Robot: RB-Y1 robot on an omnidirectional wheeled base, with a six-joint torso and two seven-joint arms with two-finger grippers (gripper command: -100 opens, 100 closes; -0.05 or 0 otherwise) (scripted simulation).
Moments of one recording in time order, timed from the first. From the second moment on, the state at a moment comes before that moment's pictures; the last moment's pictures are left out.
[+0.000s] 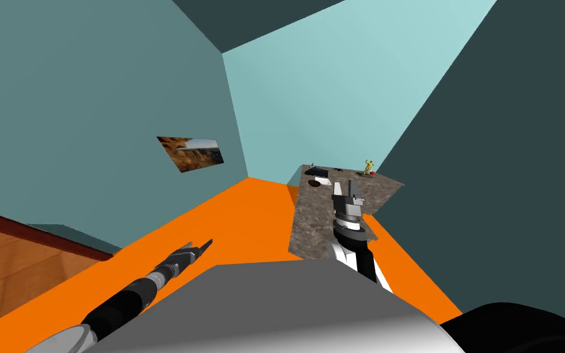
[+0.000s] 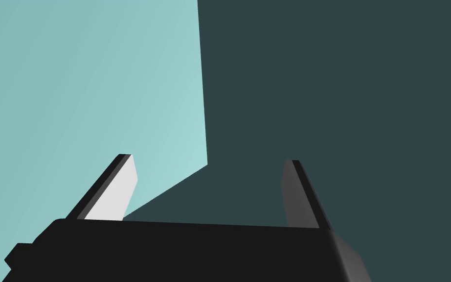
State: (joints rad) left arm 0.93 0.79 0.14 -2.05 -1.20 -0.07 0.49; right arm 0.48 0.00 -0.02 -2.34 0.00 -0.63 0.06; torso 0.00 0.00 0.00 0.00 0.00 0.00
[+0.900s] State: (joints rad) left arm 0.99 0.88 0.13 -2.02 -1.46 0.01 0.56; right arm 0.48 0.00 -0.02 -2.34 0.00 -0.63 0.06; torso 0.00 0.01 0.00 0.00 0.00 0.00
